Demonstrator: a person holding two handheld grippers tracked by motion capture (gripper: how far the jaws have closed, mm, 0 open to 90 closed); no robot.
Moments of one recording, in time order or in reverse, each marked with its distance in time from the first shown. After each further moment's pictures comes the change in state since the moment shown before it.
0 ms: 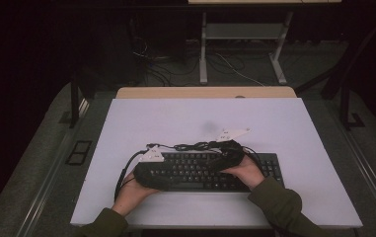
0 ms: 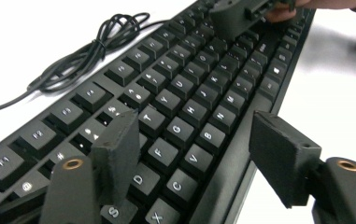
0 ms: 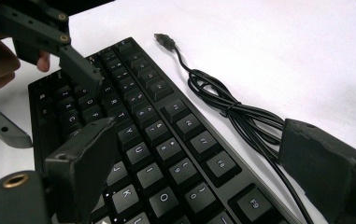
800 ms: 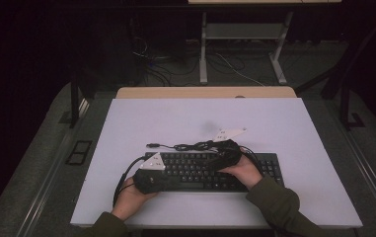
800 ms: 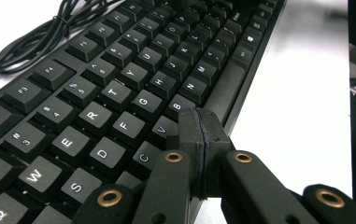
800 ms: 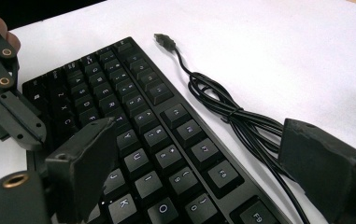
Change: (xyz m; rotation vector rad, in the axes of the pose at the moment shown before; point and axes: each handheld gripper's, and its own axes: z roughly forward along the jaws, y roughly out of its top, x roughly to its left) left arm -0.010 -0.010 -0.004 0.076 -0.060 0.064; right arm 0.002 0.003 0.007 0.000 -0.009 -0.023
